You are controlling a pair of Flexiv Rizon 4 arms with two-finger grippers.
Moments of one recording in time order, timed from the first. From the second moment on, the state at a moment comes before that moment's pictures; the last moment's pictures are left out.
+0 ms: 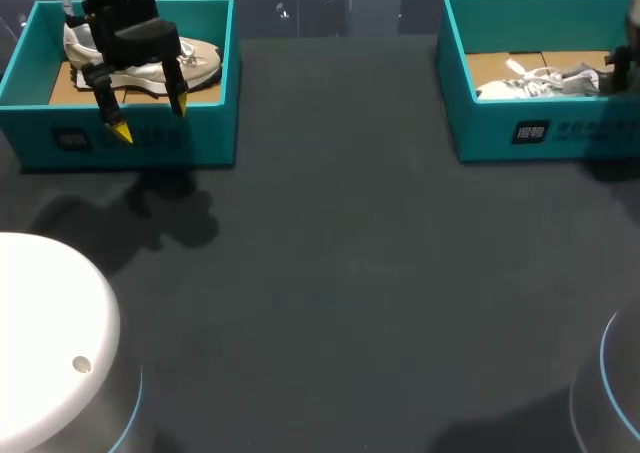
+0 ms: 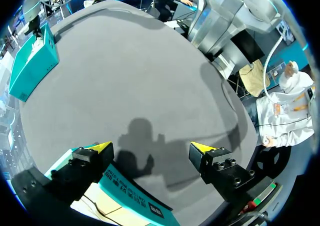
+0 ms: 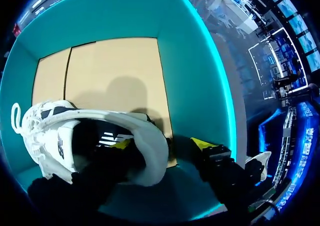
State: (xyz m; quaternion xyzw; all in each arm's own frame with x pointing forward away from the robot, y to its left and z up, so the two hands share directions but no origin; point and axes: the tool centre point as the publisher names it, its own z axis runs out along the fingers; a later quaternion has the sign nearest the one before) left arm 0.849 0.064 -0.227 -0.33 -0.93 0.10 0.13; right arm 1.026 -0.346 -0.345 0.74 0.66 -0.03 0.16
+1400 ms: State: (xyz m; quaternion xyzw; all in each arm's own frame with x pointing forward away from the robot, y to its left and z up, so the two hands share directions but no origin) left arm 0.849 0.064 -0.227 -0.33 -0.93 0.10 0.13; right arm 0.945 -0.298 -0.207 0.72 0.69 0.00 0.05
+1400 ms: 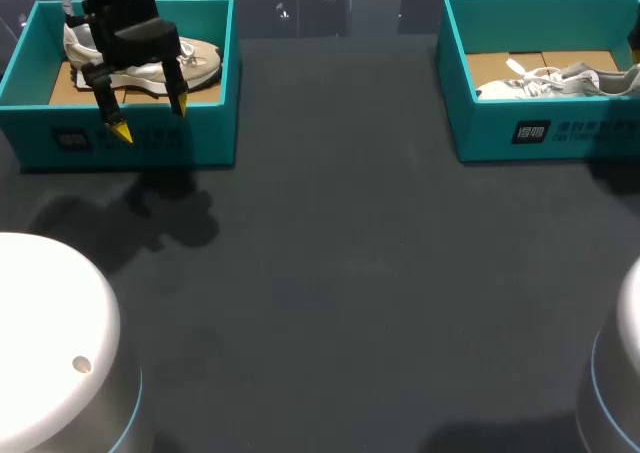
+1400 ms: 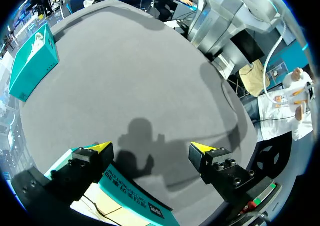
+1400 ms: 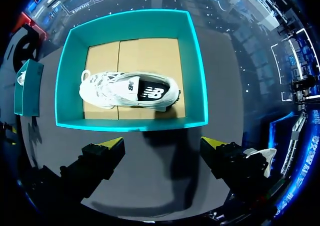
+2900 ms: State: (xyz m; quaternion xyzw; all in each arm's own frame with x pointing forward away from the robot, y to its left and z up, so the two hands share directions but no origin) left arm 0.971 0.217 -0.206 -0.45 -0.89 -0.03 0.07; right arm 0.907 -0.293 -0.161 0.73 0.69 0.02 0.06
